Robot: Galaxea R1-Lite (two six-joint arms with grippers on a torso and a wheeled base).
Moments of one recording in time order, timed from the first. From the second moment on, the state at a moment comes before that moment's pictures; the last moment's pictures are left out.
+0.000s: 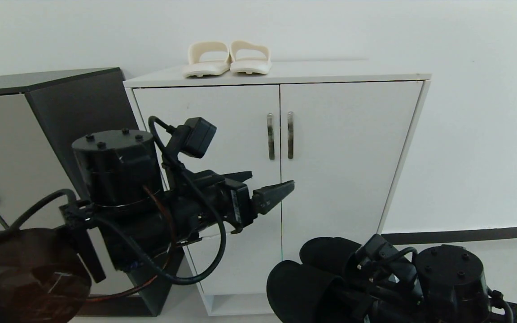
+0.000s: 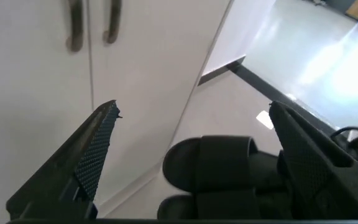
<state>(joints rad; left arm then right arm) -0.65 1.61 -0.75 -0.81 -0.17 -0.20 0.85 1.73 -0.35 -0.96 -0.09 0.06</state>
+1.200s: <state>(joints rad) -0.51 1.99 -1.37 -0.63 -0.53 -0.30 0.85 1.77 -0.35 -0.96 -0.09 0.06</state>
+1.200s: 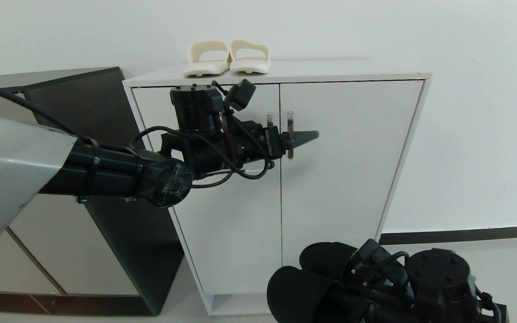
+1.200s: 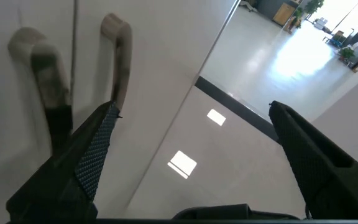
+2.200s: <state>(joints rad) -0.52 2.06 -1.45 -0.63 -0.49 -0.30 0.85 1.78 -0.34 -0.96 -0.09 0.06</state>
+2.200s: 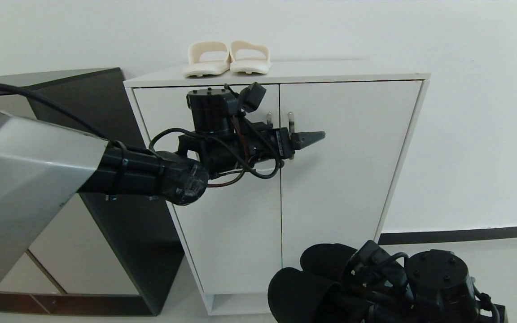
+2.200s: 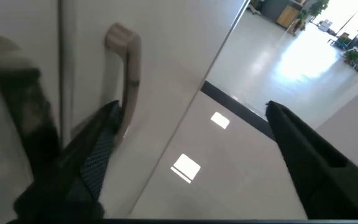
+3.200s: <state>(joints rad) -0.57 1.82 -0.98 -0.95 -0.48 -0.30 0.89 1.74 -0.26 -0.96 0.07 0.03</state>
